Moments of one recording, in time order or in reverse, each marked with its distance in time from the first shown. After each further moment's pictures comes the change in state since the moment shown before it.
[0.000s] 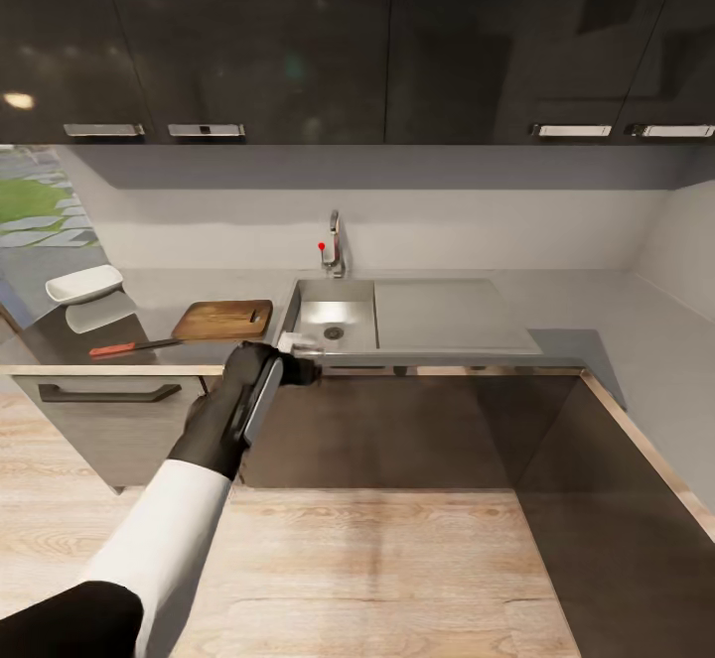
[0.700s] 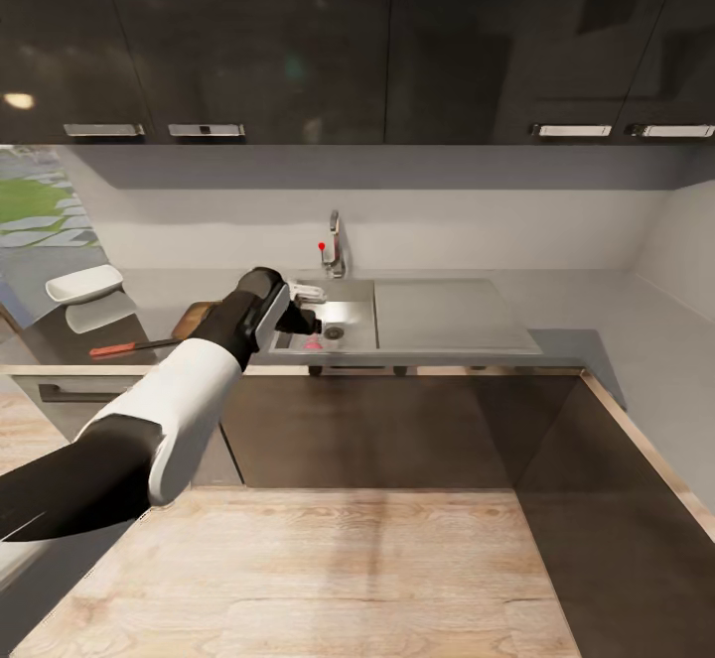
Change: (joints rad) left arm -0.451 -0.008 0.005 0.564 0.045 -0.007 -0.002; right arm 0.000 0.000 0.000 0.015 0.001 0.001 0.000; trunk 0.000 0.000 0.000
